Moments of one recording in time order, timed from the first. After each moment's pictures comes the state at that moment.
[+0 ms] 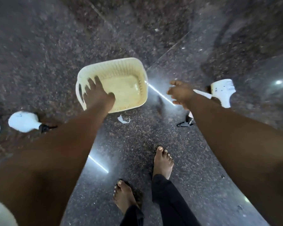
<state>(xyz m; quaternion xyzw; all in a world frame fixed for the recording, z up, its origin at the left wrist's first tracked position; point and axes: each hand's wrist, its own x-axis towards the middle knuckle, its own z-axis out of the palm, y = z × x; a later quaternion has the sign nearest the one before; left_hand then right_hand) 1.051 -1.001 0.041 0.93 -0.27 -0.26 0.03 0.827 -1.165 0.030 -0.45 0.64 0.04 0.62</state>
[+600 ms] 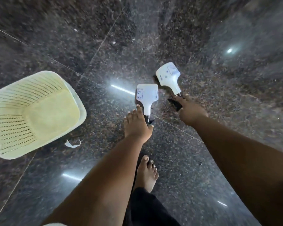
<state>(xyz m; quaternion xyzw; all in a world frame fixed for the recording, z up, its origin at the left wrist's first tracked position) 0.757 -1.075 -0.064 0.74 -0.53 -0.40 -0.06 0.577 -1.171 -0.020 -0.66 0.65 0.25 0.28</state>
